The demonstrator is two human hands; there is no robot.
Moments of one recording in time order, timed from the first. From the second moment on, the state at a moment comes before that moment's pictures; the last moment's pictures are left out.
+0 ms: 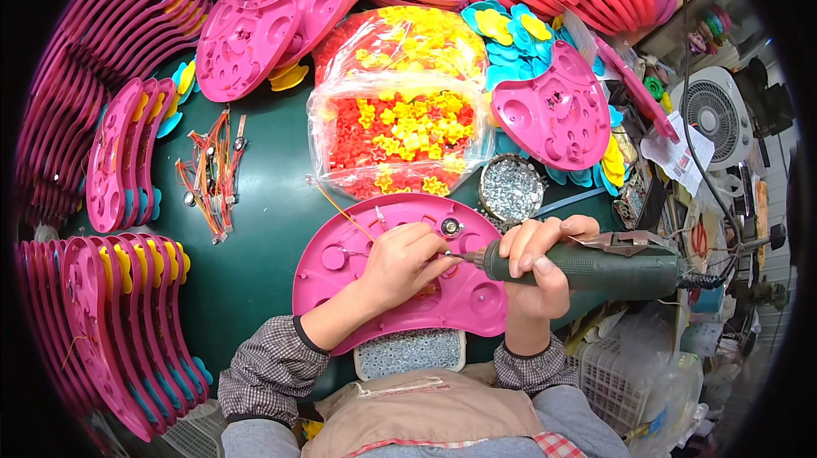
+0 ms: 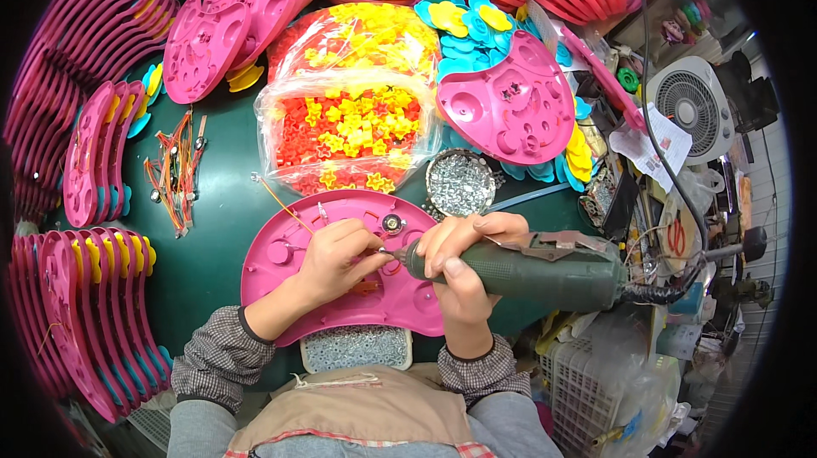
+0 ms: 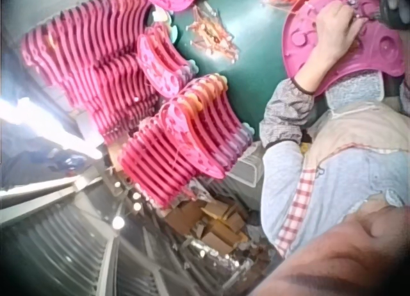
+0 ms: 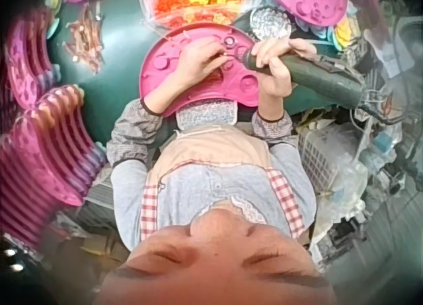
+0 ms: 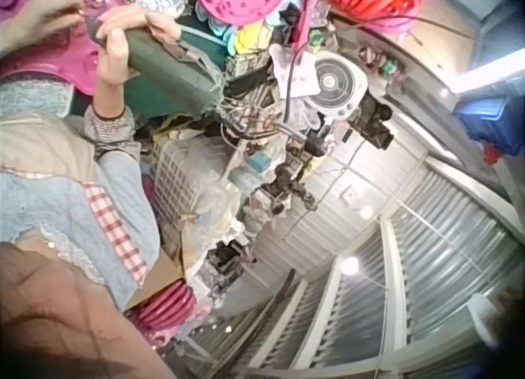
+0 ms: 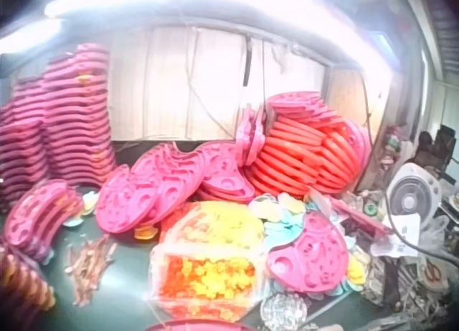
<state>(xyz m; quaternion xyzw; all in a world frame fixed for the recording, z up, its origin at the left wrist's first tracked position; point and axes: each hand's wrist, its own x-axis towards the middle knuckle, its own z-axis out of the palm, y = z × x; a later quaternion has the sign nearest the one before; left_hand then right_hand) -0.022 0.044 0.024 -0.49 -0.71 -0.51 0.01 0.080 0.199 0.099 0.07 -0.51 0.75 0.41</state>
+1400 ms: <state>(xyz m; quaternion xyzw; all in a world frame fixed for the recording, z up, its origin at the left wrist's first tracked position) -0.037 0.042 0.022 -0.42 -0.79 -0.43 -0.14 0.035 0.200 0.058 0.10 -0.62 0.65 0.42</state>
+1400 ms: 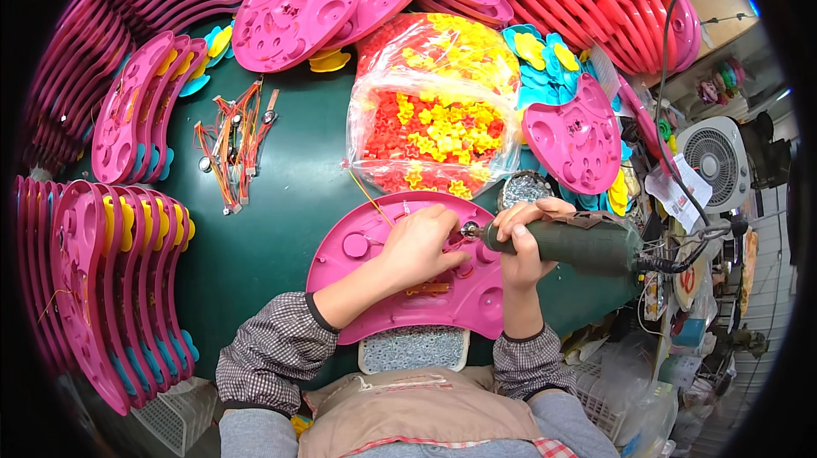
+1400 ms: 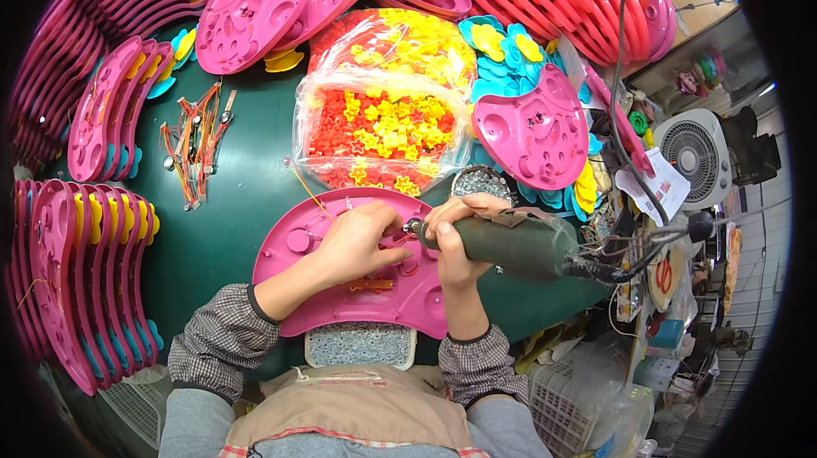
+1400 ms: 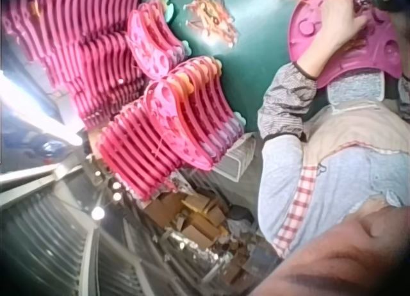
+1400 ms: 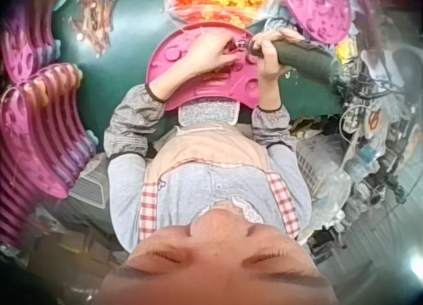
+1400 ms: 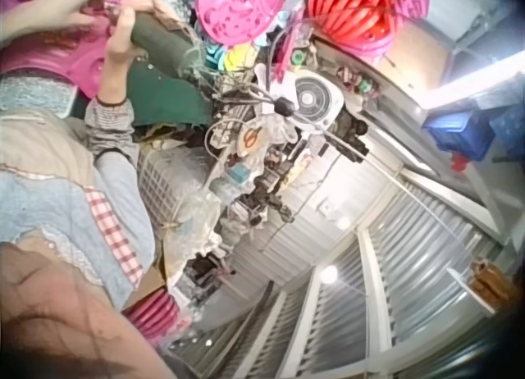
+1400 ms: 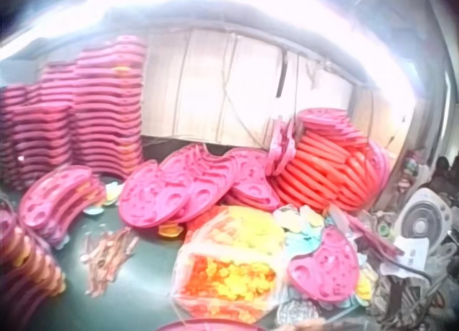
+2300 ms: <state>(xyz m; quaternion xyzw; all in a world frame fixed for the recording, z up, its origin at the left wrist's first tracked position) -0.038 0.044 0.016 -0.39 -0.78 -0.45 -0.17 0.033 0.199 0.055 0.11 -0.58 0.69 0.42</state>
